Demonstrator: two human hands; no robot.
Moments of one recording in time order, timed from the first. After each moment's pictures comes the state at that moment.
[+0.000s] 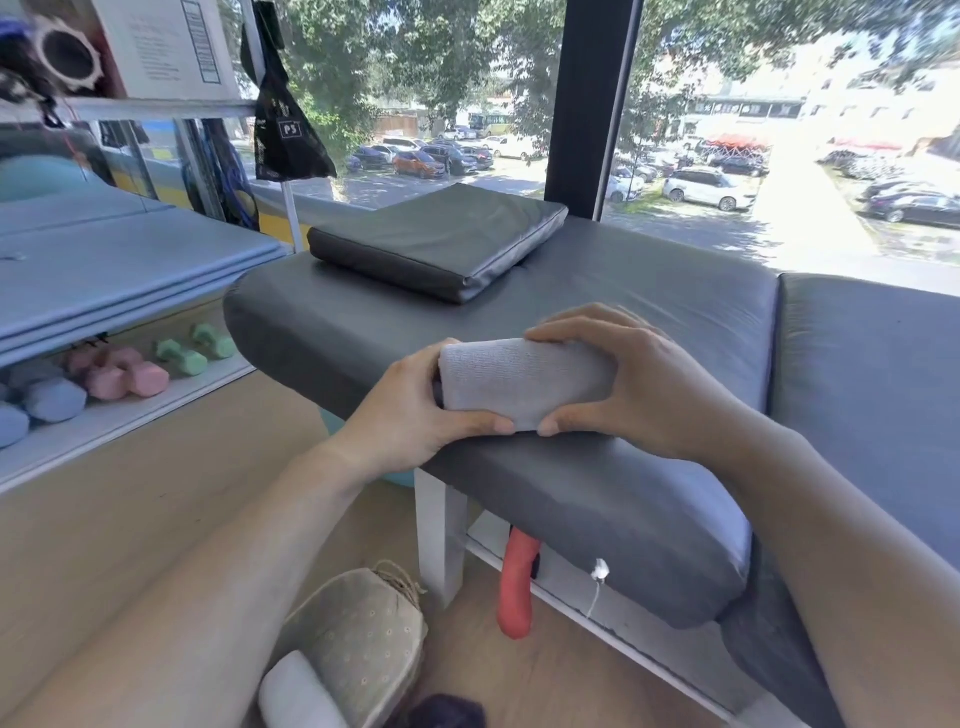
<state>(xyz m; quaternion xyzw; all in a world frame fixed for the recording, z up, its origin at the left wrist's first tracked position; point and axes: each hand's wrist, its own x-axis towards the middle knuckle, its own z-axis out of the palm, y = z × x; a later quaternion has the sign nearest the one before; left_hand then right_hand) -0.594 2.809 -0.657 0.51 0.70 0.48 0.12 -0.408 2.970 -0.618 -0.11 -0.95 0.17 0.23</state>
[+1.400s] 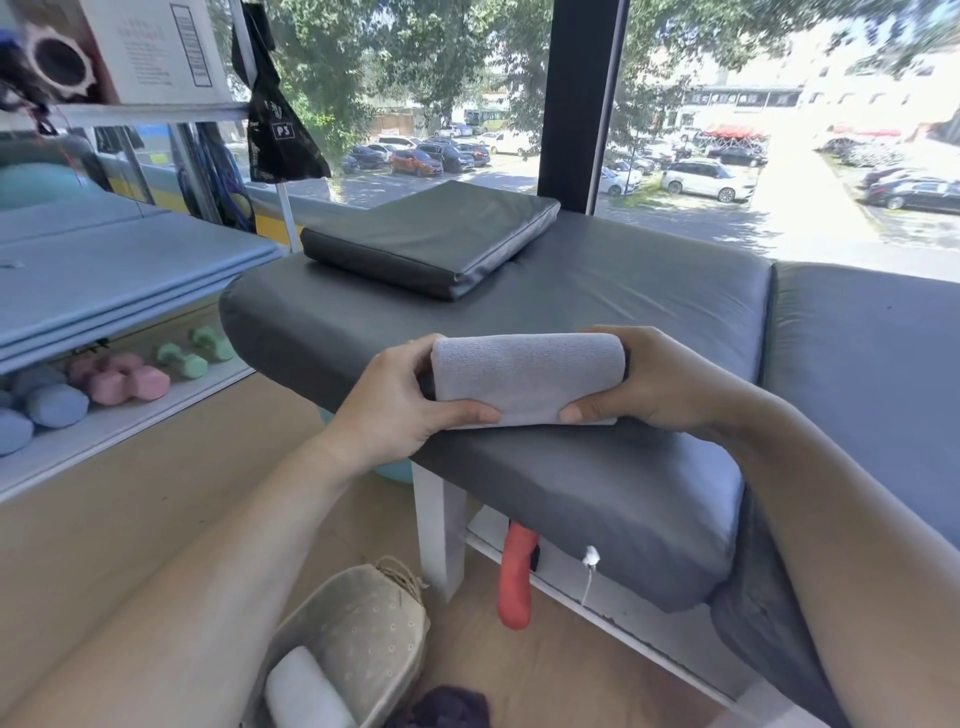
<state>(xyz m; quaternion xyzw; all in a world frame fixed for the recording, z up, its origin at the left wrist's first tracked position) -0.596 2.807 -0.657 0.51 0.70 0.49 0.11 -0.399 3.003 -0.629 -0.15 -0.87 0.44 0.15</state>
